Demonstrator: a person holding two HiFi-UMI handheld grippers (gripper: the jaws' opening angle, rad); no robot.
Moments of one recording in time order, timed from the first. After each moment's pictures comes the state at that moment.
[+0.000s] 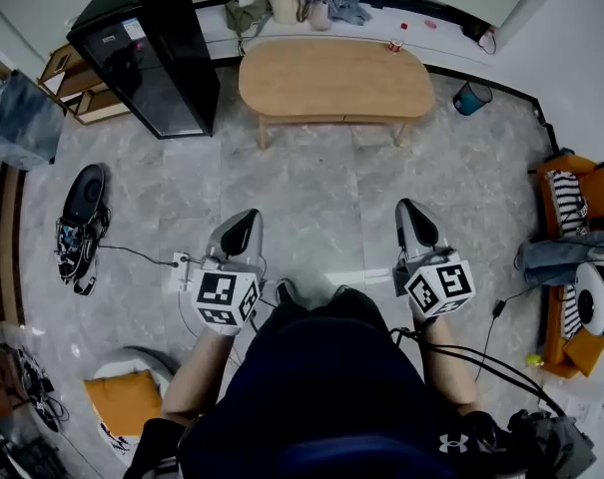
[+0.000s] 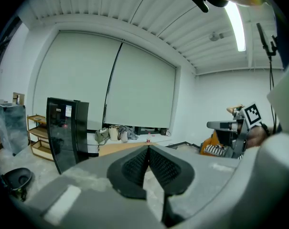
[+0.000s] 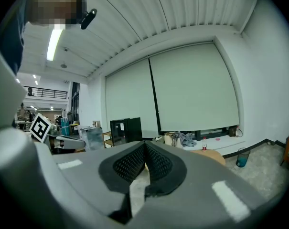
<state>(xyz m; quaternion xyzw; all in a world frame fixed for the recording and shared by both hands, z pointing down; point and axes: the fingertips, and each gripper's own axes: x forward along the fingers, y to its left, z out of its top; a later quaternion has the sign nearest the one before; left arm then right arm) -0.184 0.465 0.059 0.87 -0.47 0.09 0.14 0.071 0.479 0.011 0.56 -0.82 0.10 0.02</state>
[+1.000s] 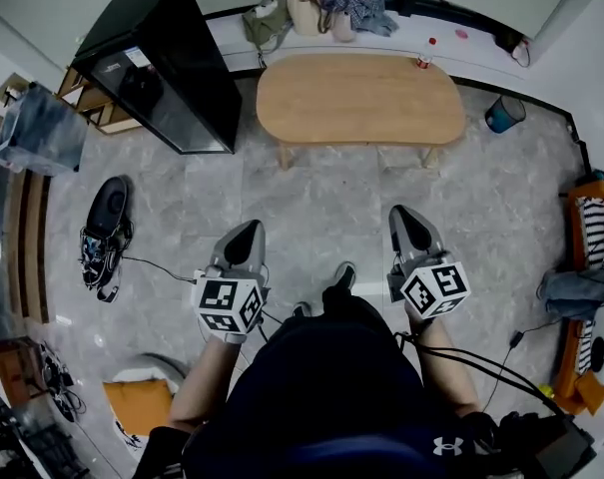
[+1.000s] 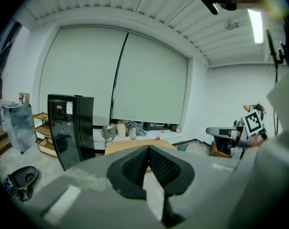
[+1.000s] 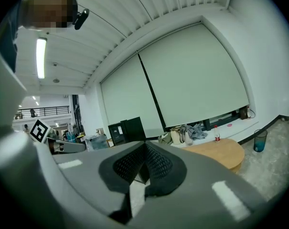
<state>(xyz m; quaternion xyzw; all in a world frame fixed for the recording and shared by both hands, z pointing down) -0.164 0.340 0.078 0.83 -0.52 0.12 0.17 0.090 0.330 0.064 0.52 -0.83 0.18 -0.02</state>
